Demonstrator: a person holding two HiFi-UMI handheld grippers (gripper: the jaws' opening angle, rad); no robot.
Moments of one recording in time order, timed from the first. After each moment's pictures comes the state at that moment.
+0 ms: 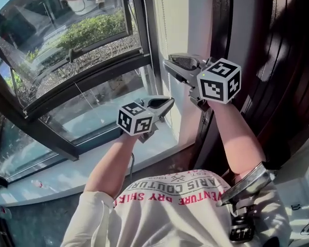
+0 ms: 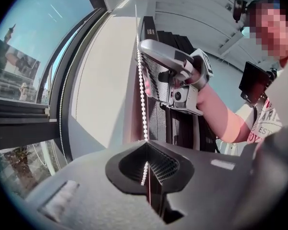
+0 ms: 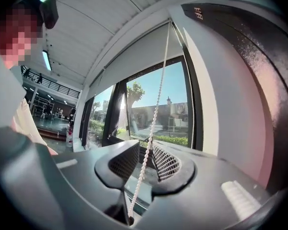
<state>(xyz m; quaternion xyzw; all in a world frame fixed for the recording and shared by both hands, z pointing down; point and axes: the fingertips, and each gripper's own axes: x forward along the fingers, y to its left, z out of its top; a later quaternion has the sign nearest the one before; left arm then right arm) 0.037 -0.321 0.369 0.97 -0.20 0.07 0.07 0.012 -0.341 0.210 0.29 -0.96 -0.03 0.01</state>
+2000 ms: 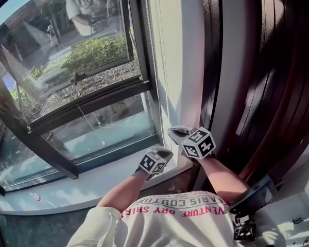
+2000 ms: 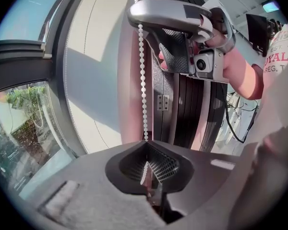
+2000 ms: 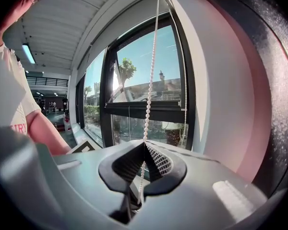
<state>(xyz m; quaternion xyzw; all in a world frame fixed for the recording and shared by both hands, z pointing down) 0.044 -0.302 0.590 0.93 -0.22 0.28 0.11 0.019 -0.331 0.425 0.32 -0.93 0.06 0.15</state>
